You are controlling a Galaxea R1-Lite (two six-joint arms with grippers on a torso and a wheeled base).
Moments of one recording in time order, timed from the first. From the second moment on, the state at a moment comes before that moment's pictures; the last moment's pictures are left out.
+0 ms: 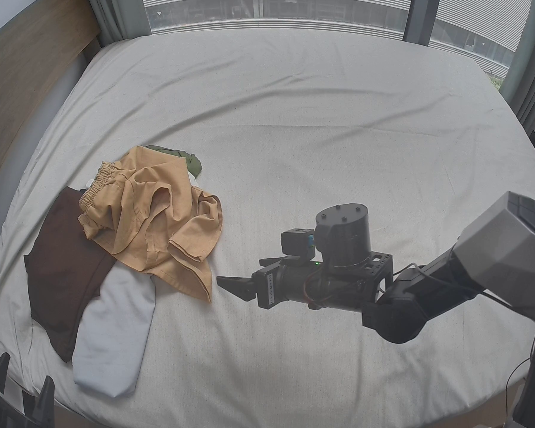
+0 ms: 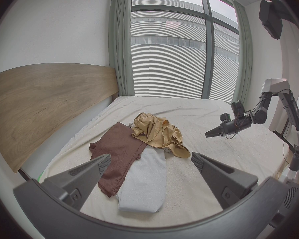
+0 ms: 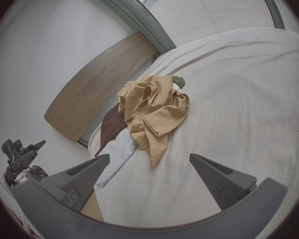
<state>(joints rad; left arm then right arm) 0.00 0.02 -0.02 0.00 -0.01 -0.02 0.77 2.20 -1.12 -0.74 0.21 0.25</state>
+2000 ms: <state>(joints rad) 0.00 0.02 -0.02 0.00 -0.01 -0.02 0.83 2.55 -1.36 -0.81 0.06 0.31</state>
